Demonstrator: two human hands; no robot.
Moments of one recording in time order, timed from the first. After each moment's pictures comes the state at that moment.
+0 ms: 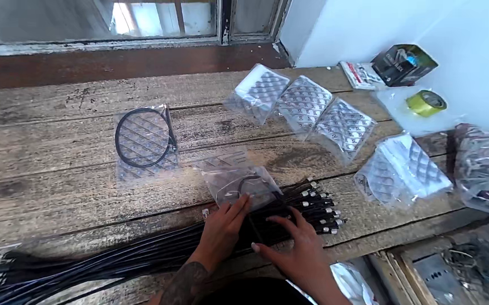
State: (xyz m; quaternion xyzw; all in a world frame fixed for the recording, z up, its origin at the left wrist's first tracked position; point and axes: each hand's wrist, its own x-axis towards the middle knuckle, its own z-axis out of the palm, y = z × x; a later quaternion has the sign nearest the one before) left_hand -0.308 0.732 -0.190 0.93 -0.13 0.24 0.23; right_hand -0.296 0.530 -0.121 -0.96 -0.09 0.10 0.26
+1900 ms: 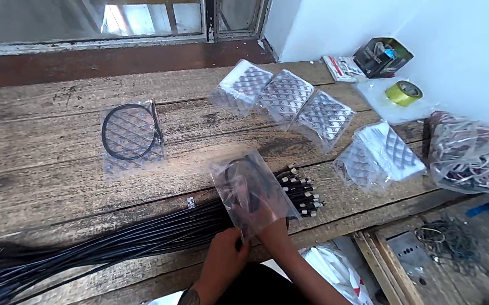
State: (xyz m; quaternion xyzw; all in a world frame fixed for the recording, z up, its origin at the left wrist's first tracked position) left_hand -0.370 0.667 -0.149 0.87 0.06 -0.14 0.47; right_hand -0.279 0.548 -0.153 -0.97 -0.05 0.06 0.22
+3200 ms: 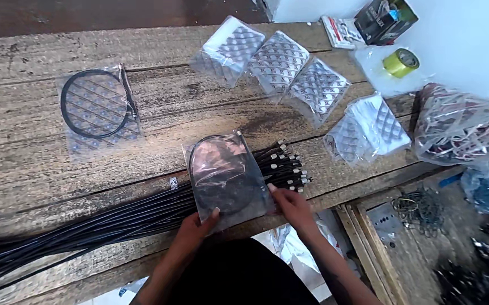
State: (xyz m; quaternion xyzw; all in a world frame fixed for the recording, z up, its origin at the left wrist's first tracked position) left_hand -0.383 0.693 -0.175 0.56 0.29 -0.20 0.75; right_hand -0.283 0.444 -0.155 -0.82 0.14 0.25 0.50
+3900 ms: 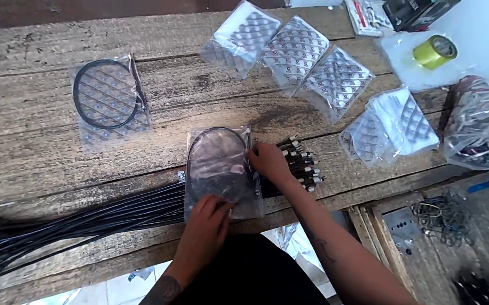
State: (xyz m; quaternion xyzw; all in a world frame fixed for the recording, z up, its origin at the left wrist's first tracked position) left_hand -0.388 0.684 -0.182 0.94 -0.05 0.09 0.32; right_hand -0.177 0.537 -0.155 -0.94 -0.08 0.27 0.18
